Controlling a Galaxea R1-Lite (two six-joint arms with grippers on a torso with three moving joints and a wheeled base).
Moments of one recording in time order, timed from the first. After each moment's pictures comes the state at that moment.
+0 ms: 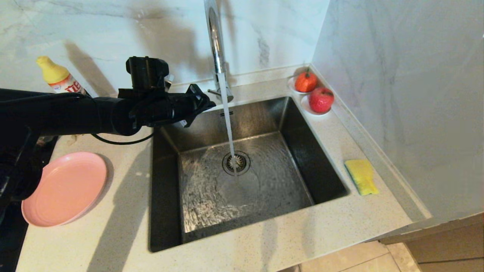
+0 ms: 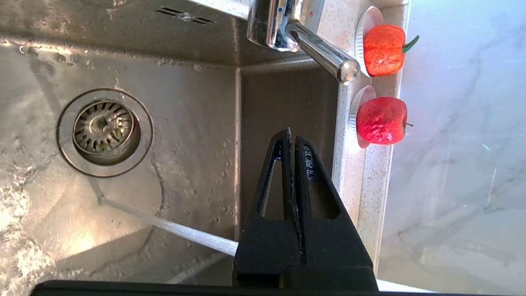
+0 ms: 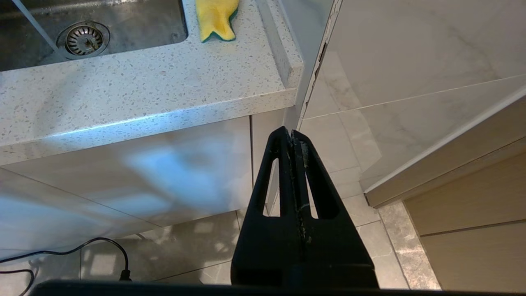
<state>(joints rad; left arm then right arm) -0.26 2.10 -1.72 -0.20 -0.33 -0.83 -0.01 0.00 0.00 -0.01 -0.02 0.02</state>
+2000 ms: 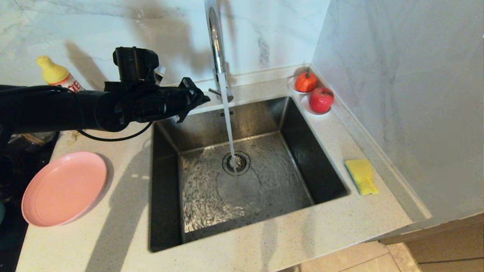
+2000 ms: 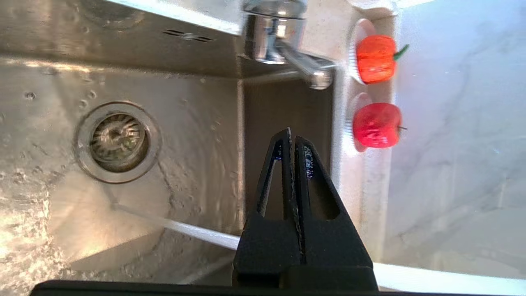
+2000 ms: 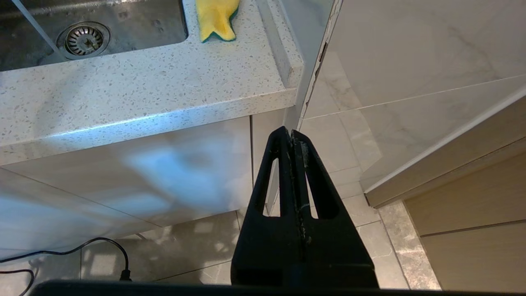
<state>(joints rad) -0.26 2.03 -1.69 -0.19 -0.30 -0.80 -0.01 0.00 0.00 -0.01 -0.02 0.02</state>
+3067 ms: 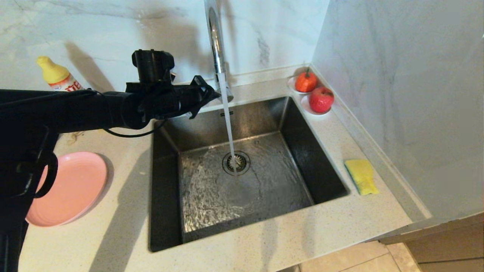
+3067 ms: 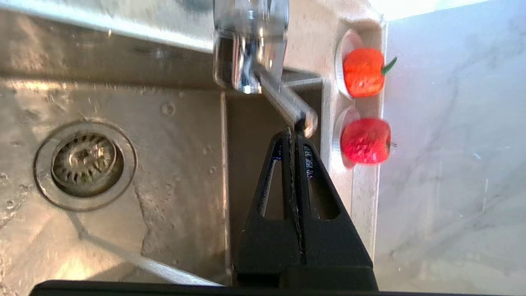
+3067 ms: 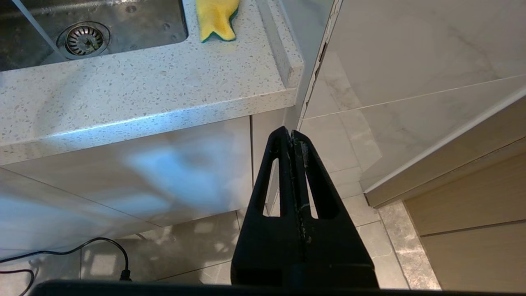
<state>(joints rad) -0.28 2.16 -1.86 -0.19 -0.29 -0.83 -0.01 0.00 0.00 -0.01 -0.02 0.02</state>
